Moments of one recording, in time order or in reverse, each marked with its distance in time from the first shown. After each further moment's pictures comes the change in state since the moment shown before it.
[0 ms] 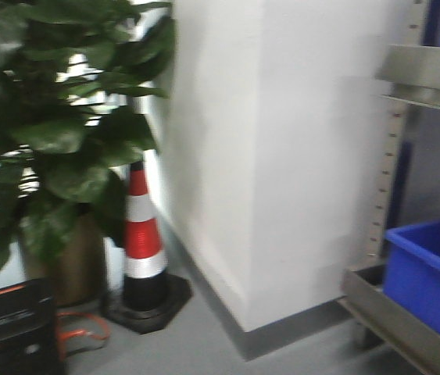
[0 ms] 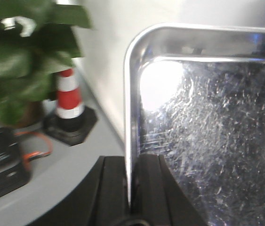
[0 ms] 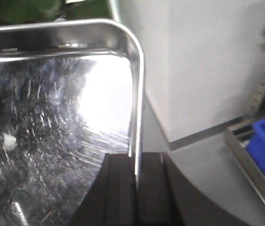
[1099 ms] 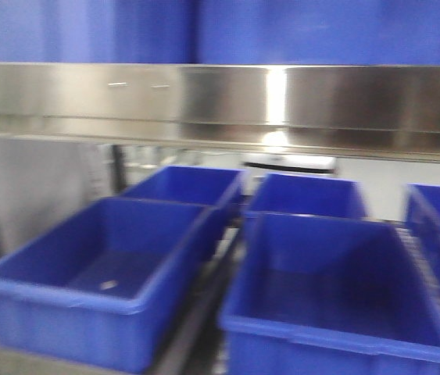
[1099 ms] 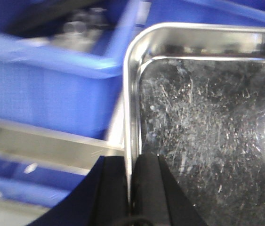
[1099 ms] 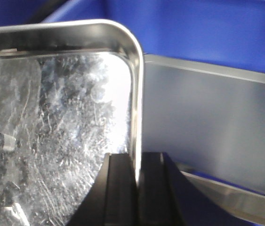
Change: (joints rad) left arm 0.000 0.000 0.000 0.000 0.000 0.000; right arm 0.000 0.000 0.000 0.000 0.002 0.000
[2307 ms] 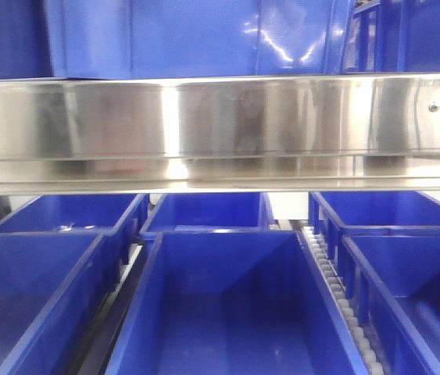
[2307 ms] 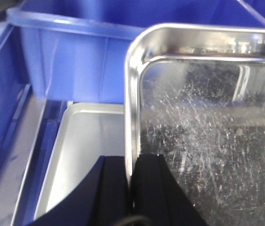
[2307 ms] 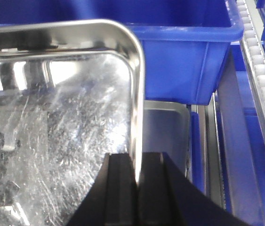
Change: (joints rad) left arm 0.000 0.000 0.000 0.000 0.000 0.000; right arm 0.000 -0.002 0.000 0.000 0.002 0.000
